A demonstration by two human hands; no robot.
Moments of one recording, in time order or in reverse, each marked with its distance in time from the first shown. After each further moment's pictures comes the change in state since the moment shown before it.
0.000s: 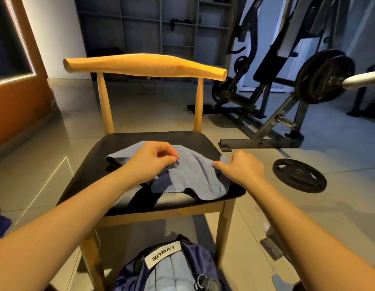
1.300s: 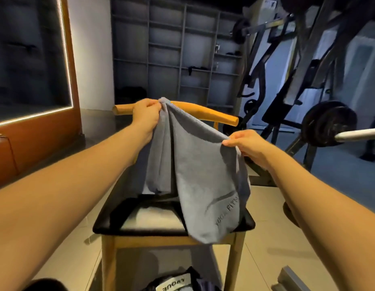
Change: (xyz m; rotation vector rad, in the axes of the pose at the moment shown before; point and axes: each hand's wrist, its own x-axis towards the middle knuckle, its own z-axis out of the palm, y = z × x) left_hand 0.062 0.093 -0.141 -0.467 0.675 -0.024; right_hand 0.030 -0.084 -0.158 0.753 -0.255 -0.225
